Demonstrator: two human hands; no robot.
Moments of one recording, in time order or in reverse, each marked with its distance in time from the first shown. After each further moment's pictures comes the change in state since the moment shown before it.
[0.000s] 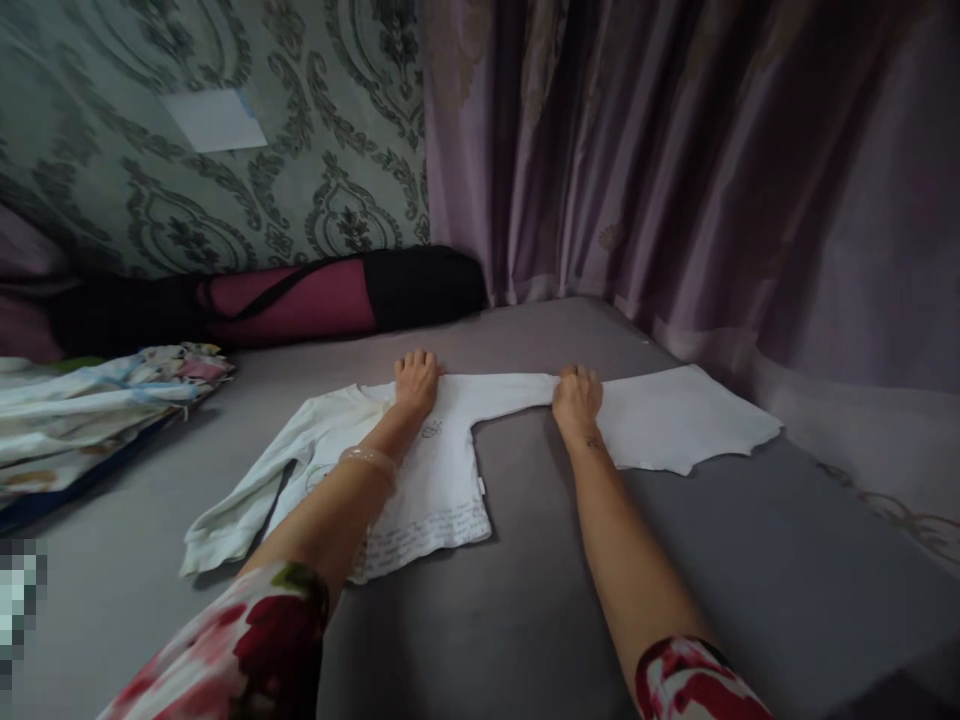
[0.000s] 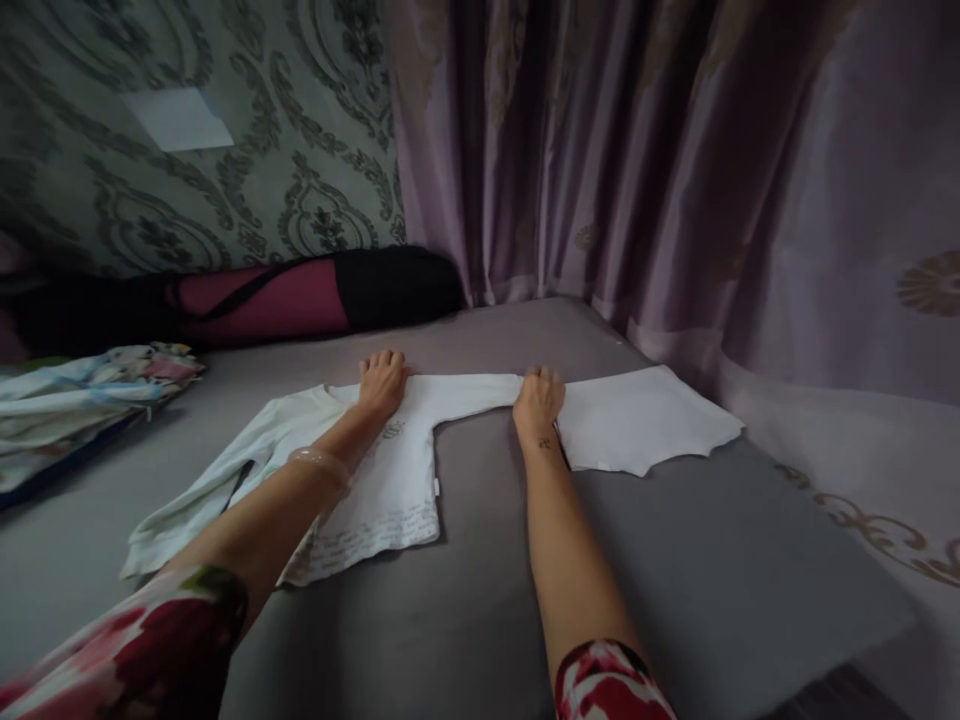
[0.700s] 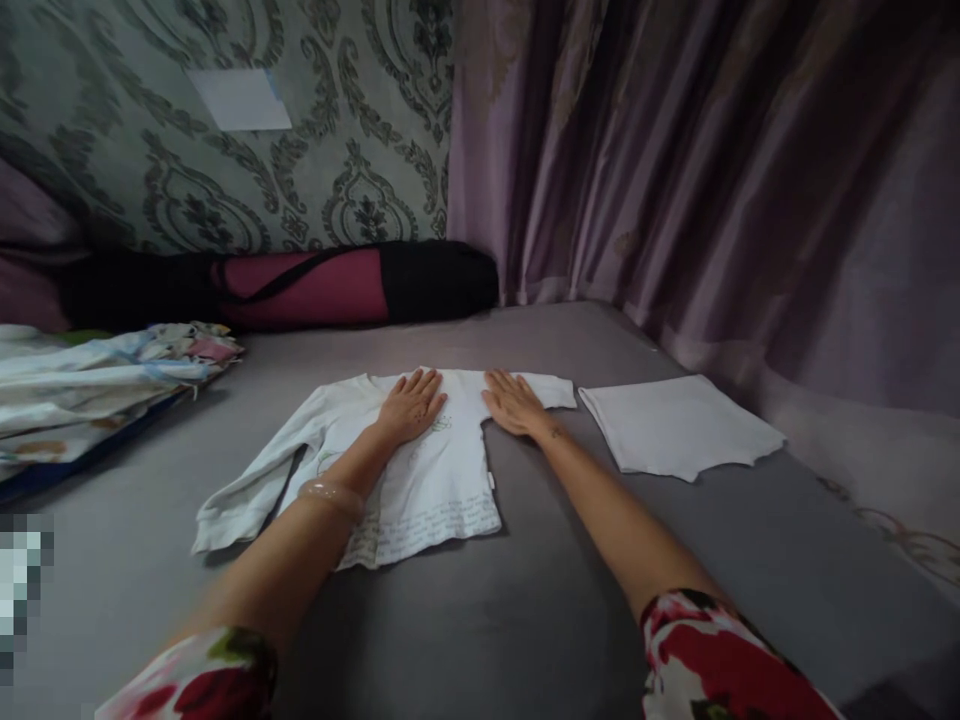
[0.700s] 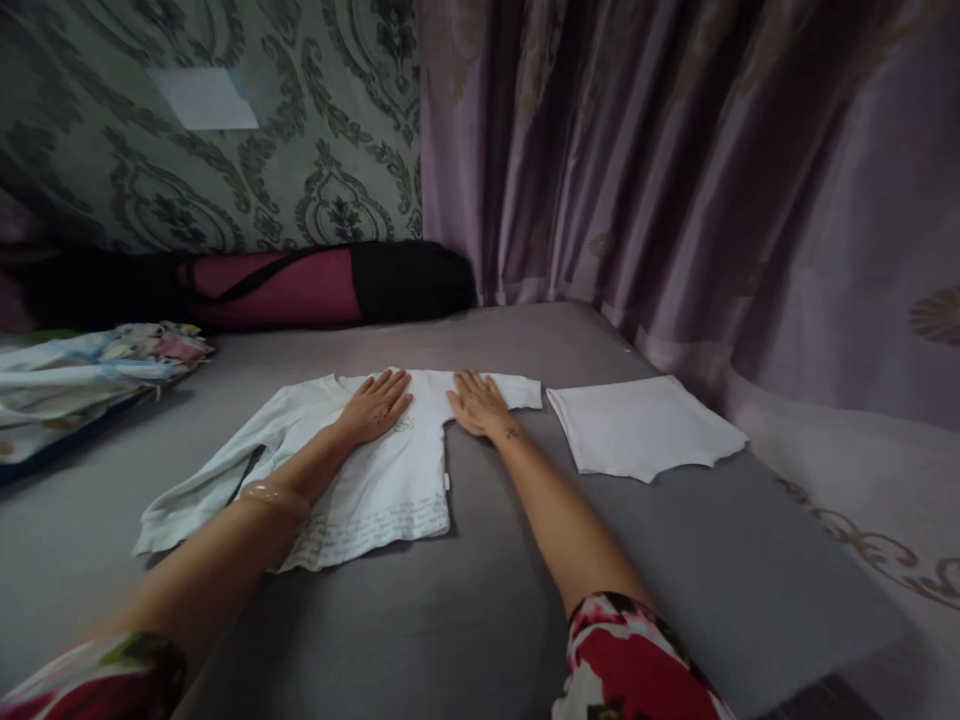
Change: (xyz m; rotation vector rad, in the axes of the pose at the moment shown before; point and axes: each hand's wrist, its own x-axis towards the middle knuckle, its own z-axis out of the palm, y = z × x) left_hand -0.052 -0.036 0.008 -0.077 -0.272 0.202; right_hand -0.004 -0.070 0.041 0.079 -0.491 -0.595
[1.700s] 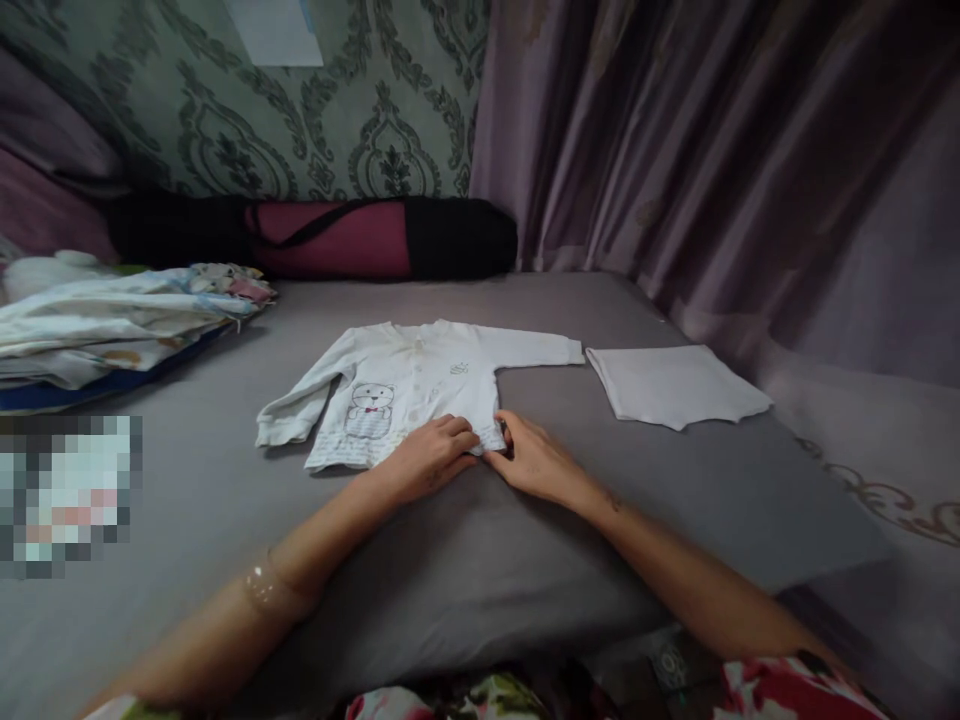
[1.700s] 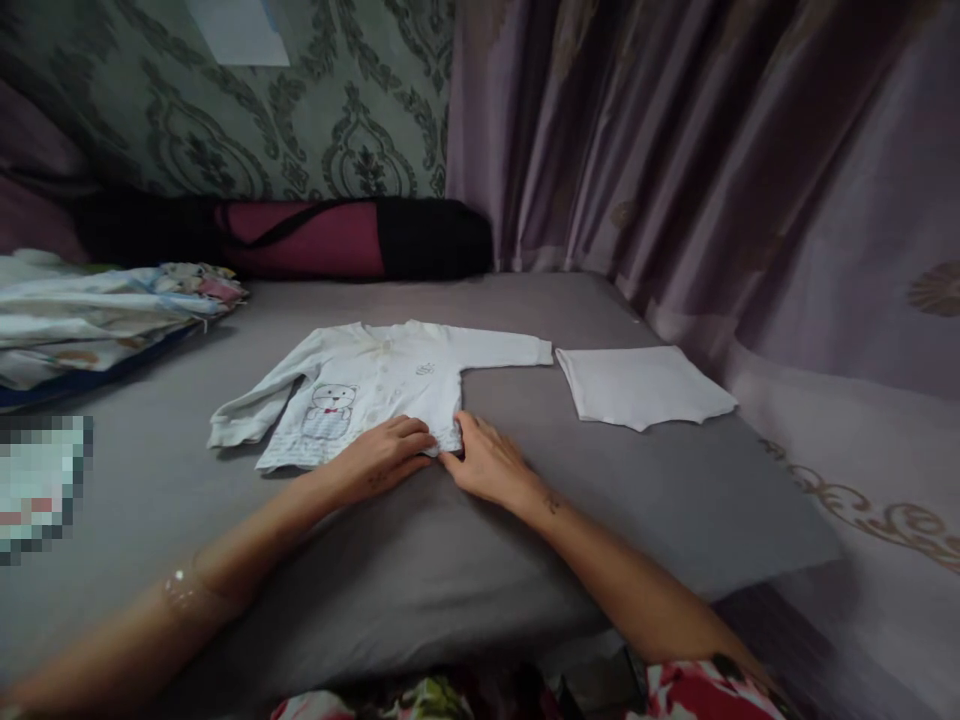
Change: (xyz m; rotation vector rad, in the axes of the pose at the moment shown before) left_hand -0.163 0.073 -0.052 -0.334 -0.033 0.478; right_hand -0.169 -0.087 -0.010 0.325 0.028 -0.003
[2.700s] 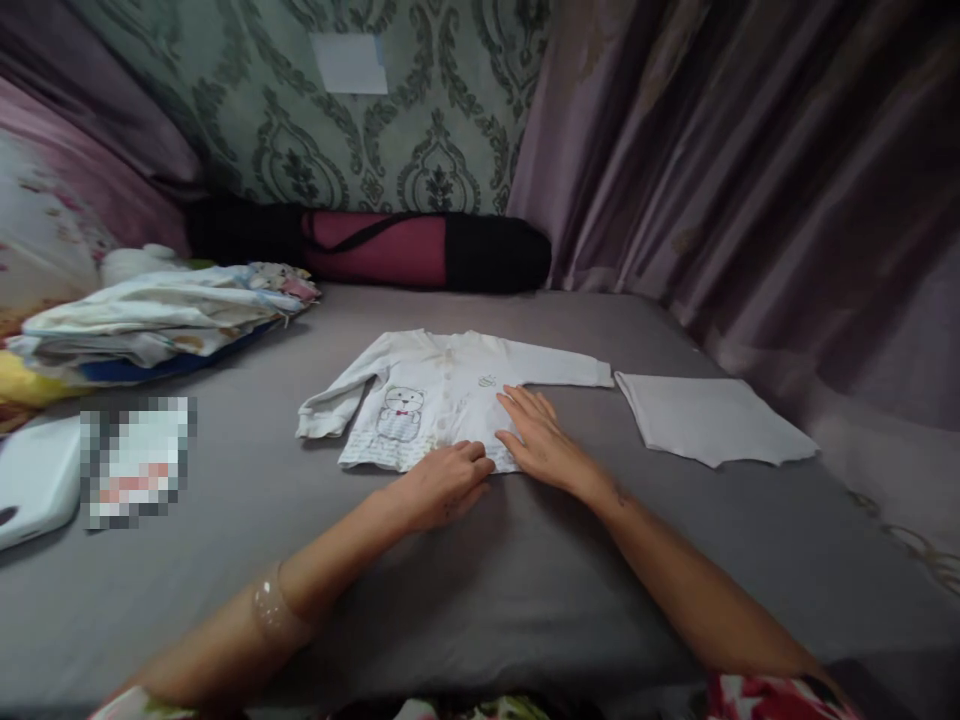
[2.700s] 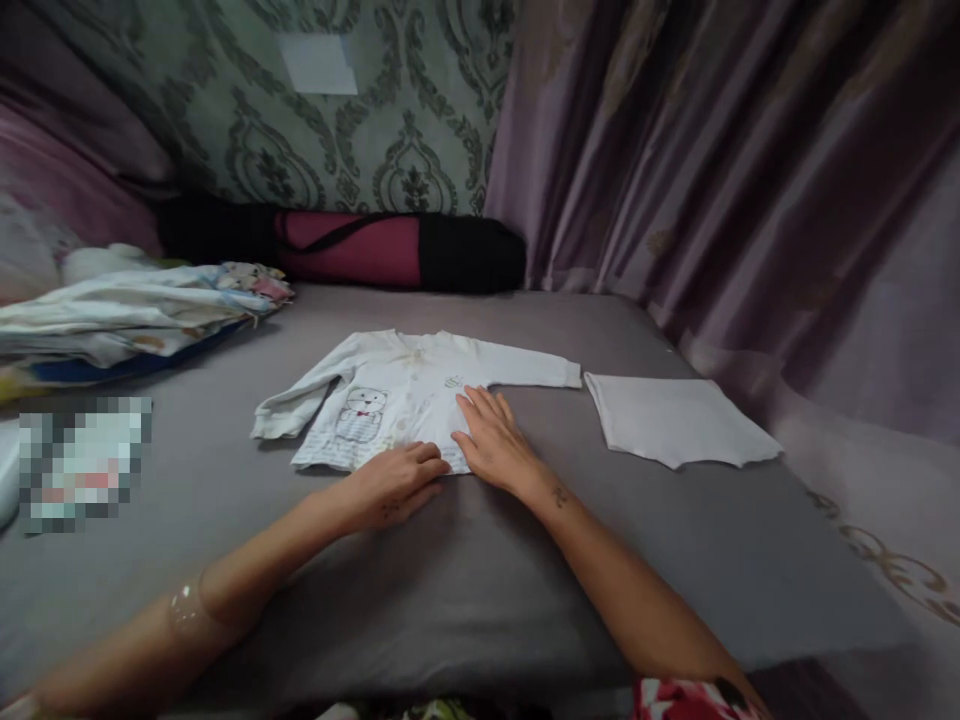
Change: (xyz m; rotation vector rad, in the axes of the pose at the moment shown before) left_hand -0.017 0.021 -0.015 0.009 -0.092 -0.106; right_hand 0.042 -0.011 -0.007 -0.216 0.022 -0.270
